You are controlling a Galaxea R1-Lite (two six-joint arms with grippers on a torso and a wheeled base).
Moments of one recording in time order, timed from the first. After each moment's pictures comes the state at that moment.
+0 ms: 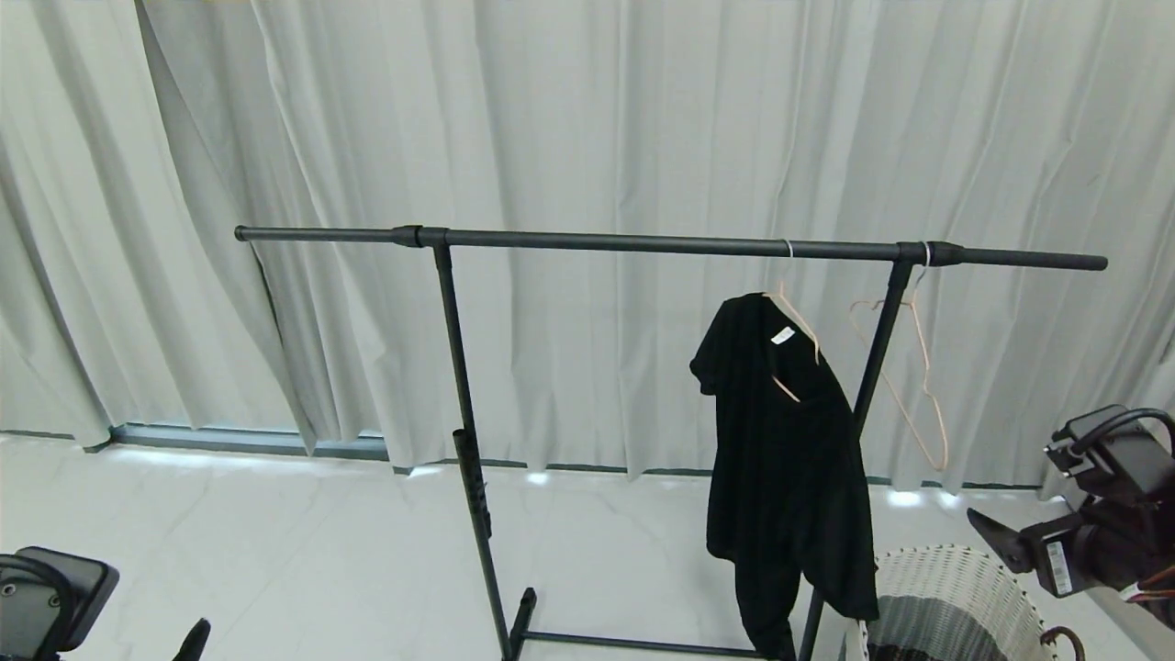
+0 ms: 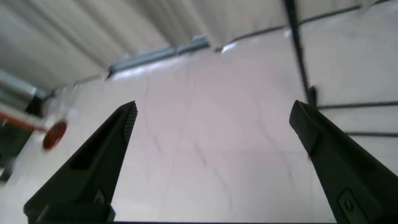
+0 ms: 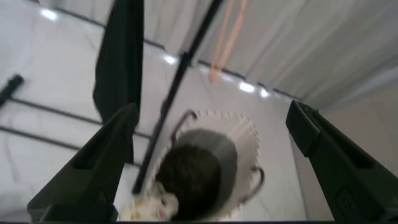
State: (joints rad) left arm -0.15 0.92 -0.04 -0.40 0.46 0.37; right arm 0.25 1.34 -0.25 -0.67 -0.24 -0.23
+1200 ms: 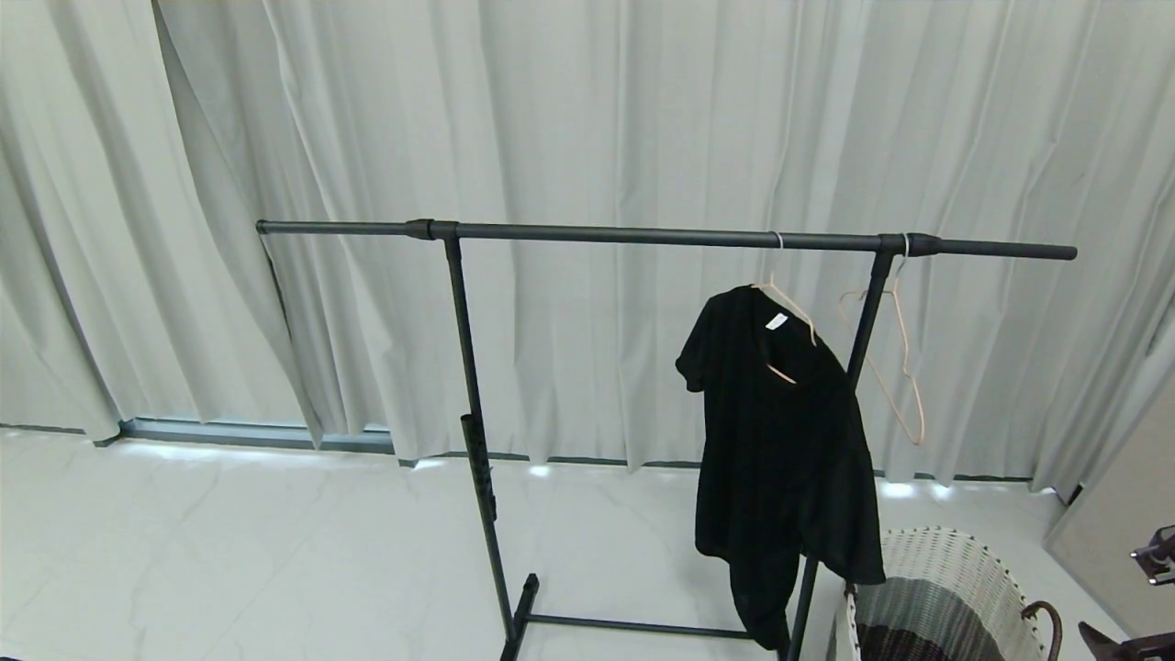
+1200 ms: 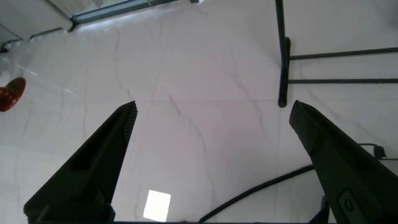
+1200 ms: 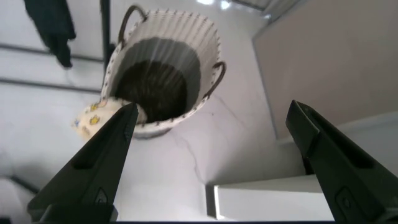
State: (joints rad) left arm -0.17 0.71 0.00 -0.07 0.35 0.24; right arm 0.02 1.21 0.00 -0.64 -0.31 -0.25
